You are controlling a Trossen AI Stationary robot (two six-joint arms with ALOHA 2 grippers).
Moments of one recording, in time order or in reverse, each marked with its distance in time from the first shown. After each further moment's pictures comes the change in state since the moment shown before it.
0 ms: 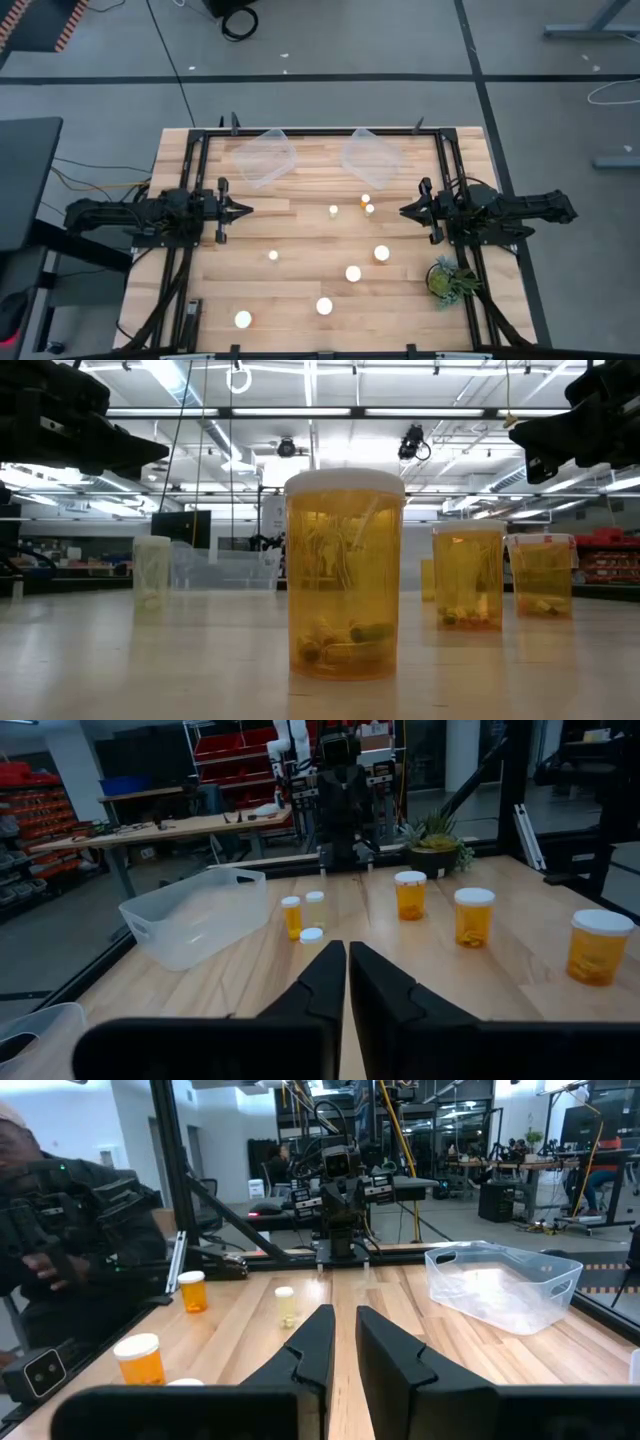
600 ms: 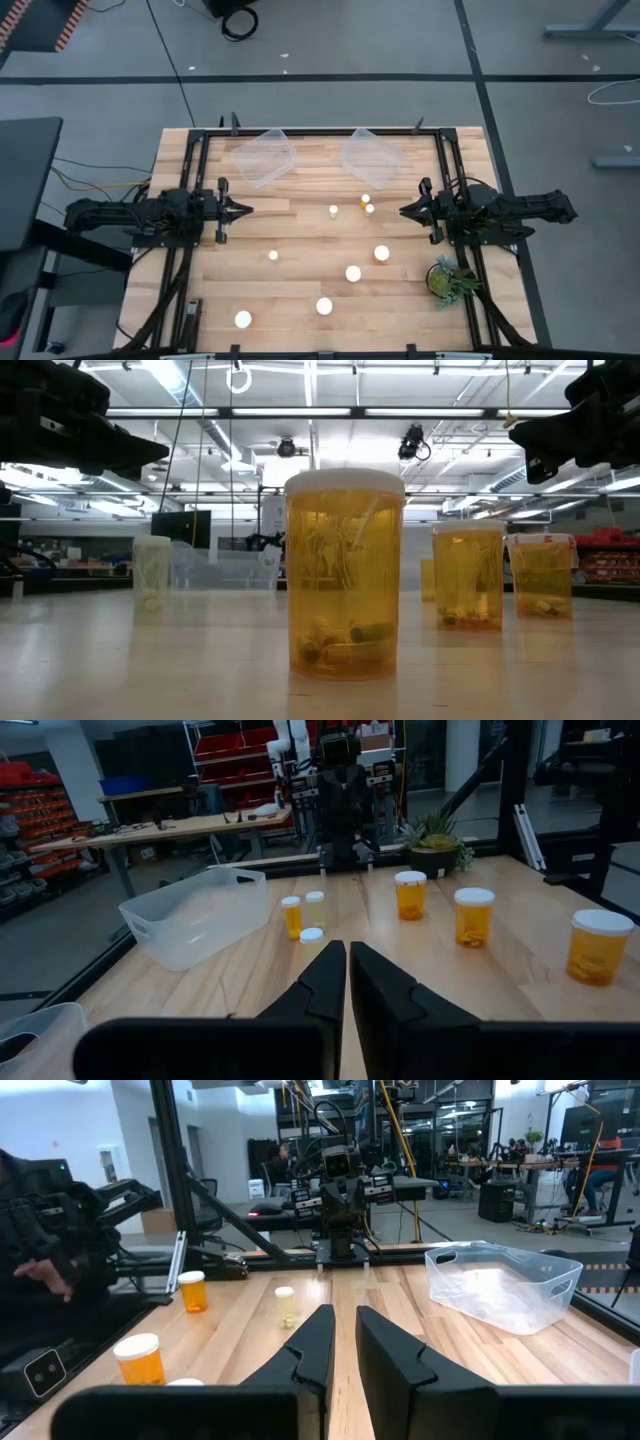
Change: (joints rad) left arm 0.000 0.000 0.000 0.000 0.000 0.002; right arm 0.000 0.000 0.000 0.000 0.000 0.000
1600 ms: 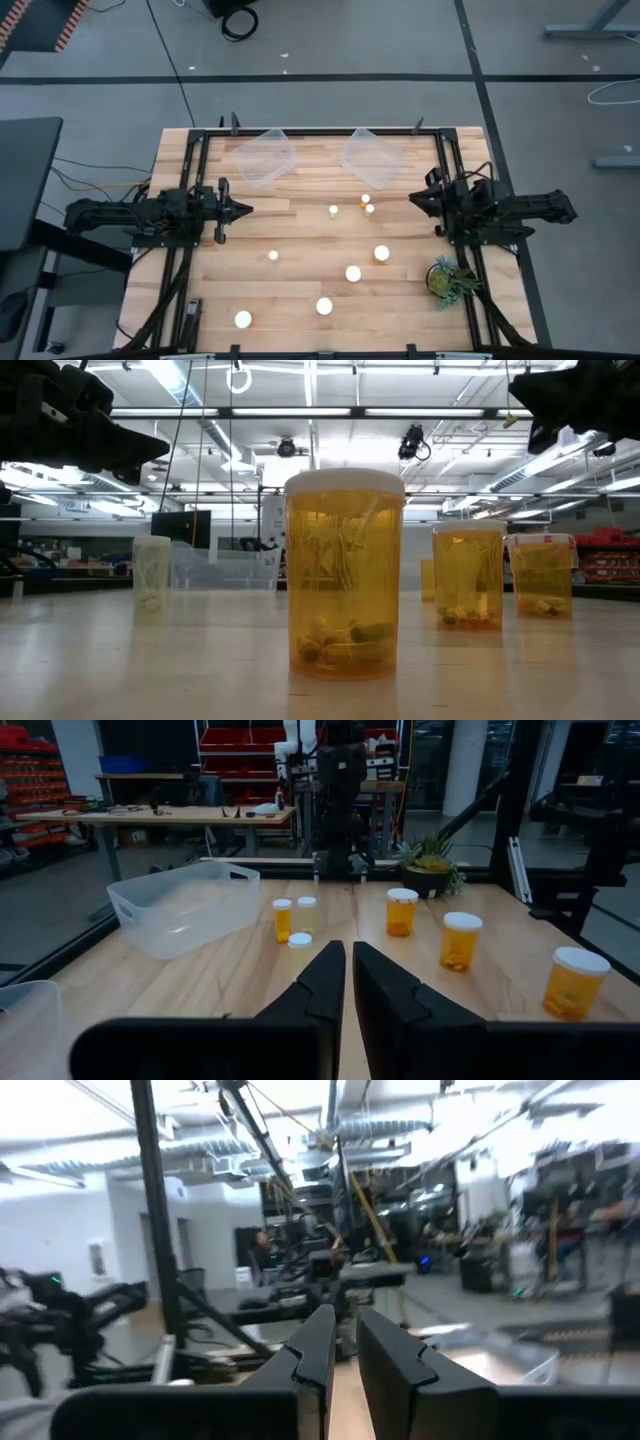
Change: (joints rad) left arm 0.000 0.000 0.000 0.017 0.000 -0.134; right arm -0.003 0.002 0.041 0.205 0.073 -0.001
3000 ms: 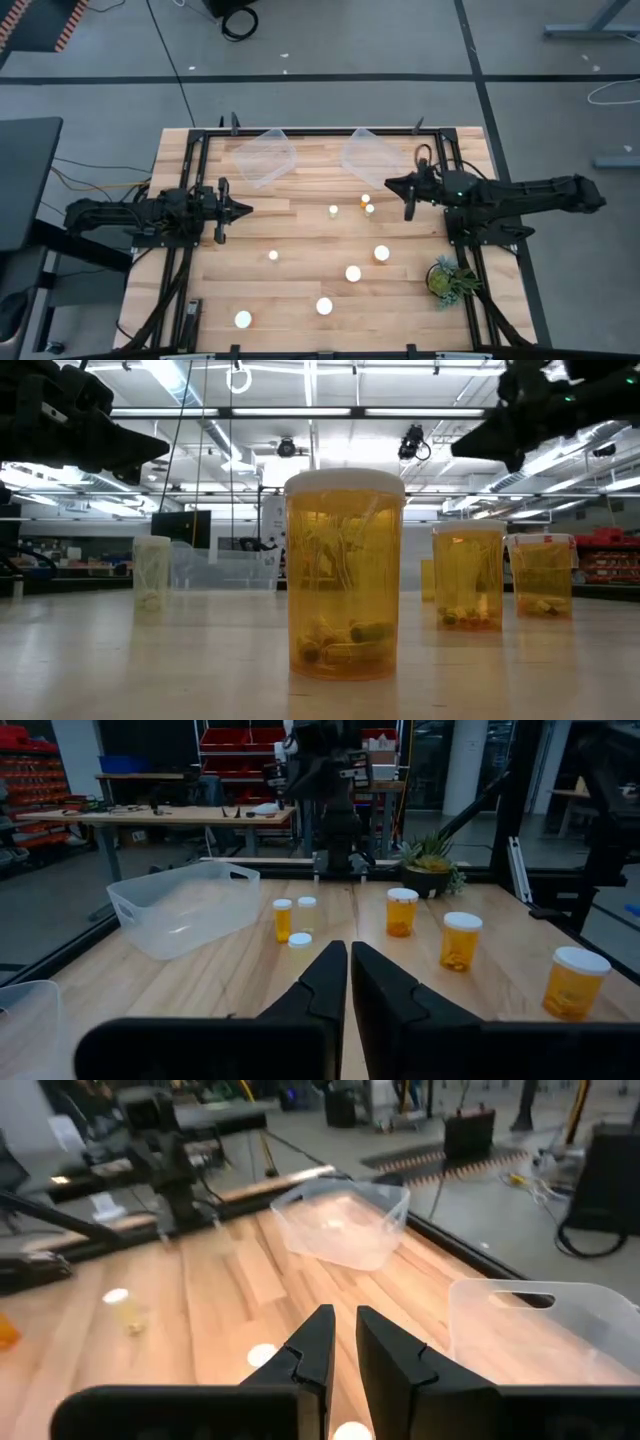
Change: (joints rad) left arm 0.000 0.000 0.000 0.000 0.000 0.000; right arm -0.103 0.622 0.304 -0.211 0.242 0.144
